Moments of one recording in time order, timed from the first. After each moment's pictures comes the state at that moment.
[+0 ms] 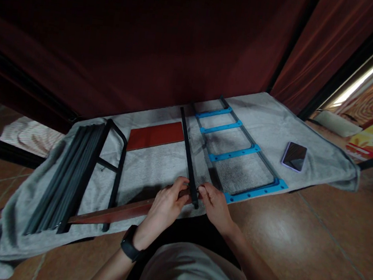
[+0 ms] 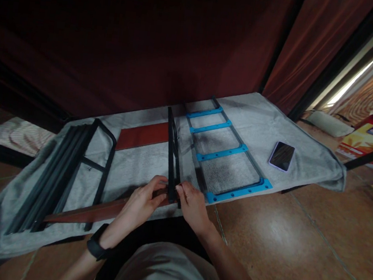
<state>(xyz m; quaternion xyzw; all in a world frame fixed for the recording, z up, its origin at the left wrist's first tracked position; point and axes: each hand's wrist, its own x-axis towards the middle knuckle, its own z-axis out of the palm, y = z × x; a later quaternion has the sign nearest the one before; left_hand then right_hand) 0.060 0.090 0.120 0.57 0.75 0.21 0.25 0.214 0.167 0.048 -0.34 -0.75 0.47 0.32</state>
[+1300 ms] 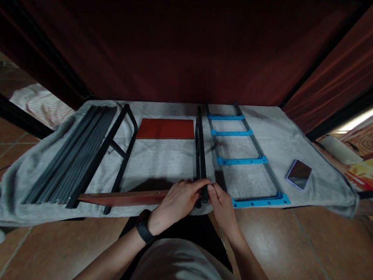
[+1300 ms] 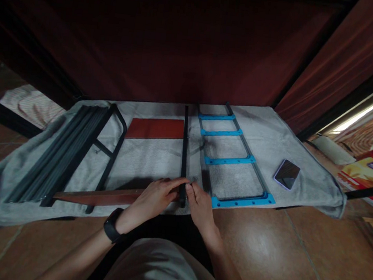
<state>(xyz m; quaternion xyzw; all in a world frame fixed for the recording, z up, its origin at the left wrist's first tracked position) 0.056 0.091 0.113 0.65 0.70 0.18 0.23 0.212 0.165 0.041 -0.37 -0.75 0.48 0.26</state>
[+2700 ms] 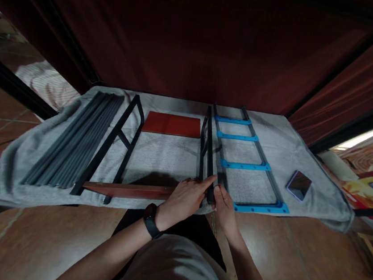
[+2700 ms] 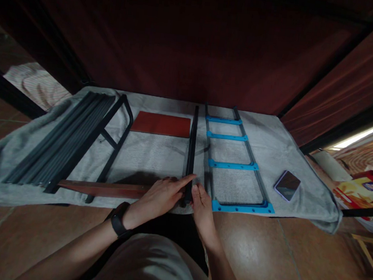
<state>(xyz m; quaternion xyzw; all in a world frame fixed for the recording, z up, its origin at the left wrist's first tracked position) 0.053 0.088 0.108 0.68 0.69 0.16 0.19 0.205 0.160 0.039 -0.40 -0.69 0.54 0.27</state>
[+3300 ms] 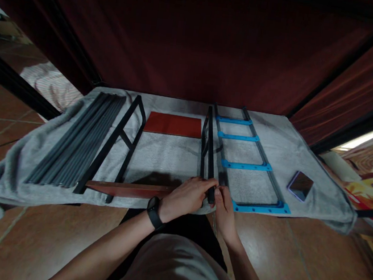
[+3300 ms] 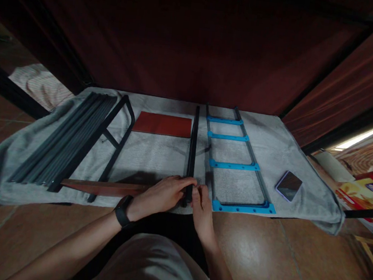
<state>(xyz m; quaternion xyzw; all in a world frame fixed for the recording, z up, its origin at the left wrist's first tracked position) 0.049 0.092 0.117 0.69 0.65 0.20 0.26 0.207 0.152 0.032 -0.39 -0.70 0.50 0.31</state>
